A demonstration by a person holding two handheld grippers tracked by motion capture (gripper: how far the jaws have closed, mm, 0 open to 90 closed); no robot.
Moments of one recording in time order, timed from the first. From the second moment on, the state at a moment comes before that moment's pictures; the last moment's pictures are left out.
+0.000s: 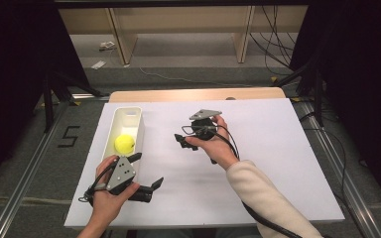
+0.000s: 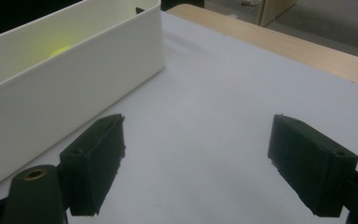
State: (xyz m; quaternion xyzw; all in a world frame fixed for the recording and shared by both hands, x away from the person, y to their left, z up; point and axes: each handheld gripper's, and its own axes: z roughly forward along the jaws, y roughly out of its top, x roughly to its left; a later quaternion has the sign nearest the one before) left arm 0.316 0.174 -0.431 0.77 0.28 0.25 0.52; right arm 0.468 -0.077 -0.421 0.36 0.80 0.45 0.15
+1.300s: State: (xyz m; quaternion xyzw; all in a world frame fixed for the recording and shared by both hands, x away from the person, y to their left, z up) left arm 0.316 0.174 -0.430 0.77 0.28 0.26 0.52; right arm 0.446 -0.170 -0.425 0.40 0.77 0.46 0.17
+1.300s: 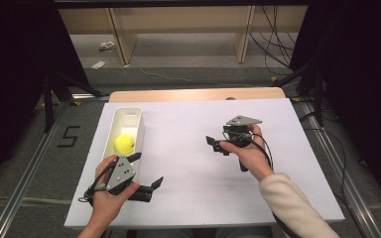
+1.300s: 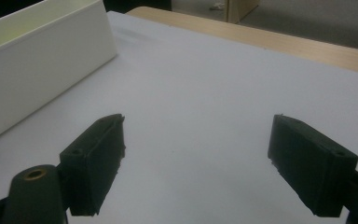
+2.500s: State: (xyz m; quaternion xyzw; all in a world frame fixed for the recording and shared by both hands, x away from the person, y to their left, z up) left arm 0.316 0.175 -0.430 0.77 0.29 0.26 0.52; right arm 0.420 -0.223 -0.434 0.43 0.76 0.45 0.19
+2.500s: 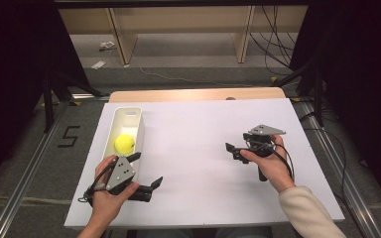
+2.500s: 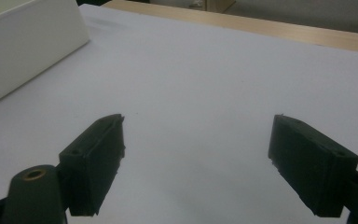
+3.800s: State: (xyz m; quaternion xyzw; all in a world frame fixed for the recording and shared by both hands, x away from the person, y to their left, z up) left arm 0.317 0.176 -0.430 0.76 0.29 0.26 0.52; right arm 0.380 -0.266 -0.440 0.44 0.75 0.45 0.20
